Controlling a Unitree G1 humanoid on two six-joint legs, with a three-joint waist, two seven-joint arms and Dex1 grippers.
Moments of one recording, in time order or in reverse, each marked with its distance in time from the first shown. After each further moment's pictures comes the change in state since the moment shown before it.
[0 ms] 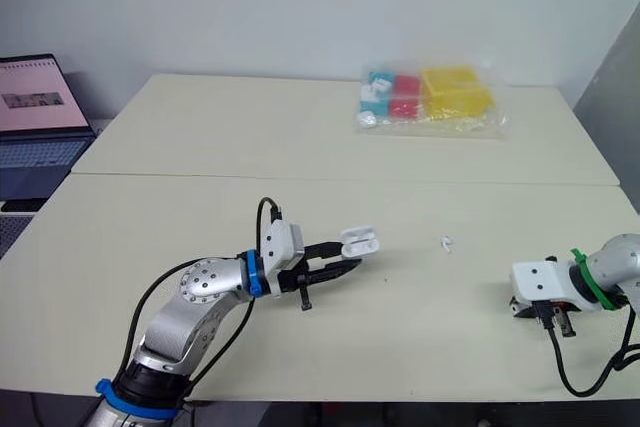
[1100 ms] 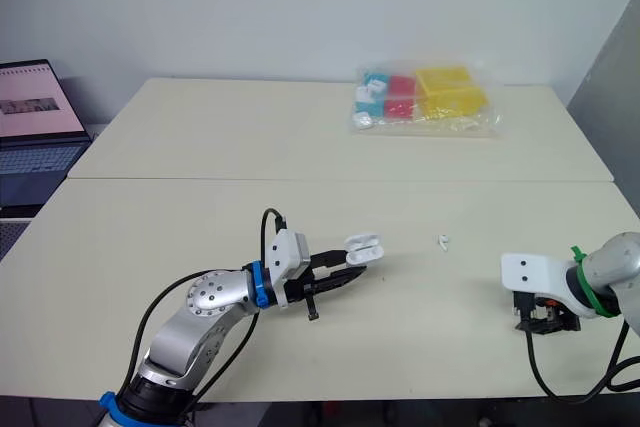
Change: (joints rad) left arm 0.055 -0.028 -0.030 -0.041 0.006 0.015 0.061; right arm 0.145 -0.100 -0.086 -0.451 0.005 0.635 -0.136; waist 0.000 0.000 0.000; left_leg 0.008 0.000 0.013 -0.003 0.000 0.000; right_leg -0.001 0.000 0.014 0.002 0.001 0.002
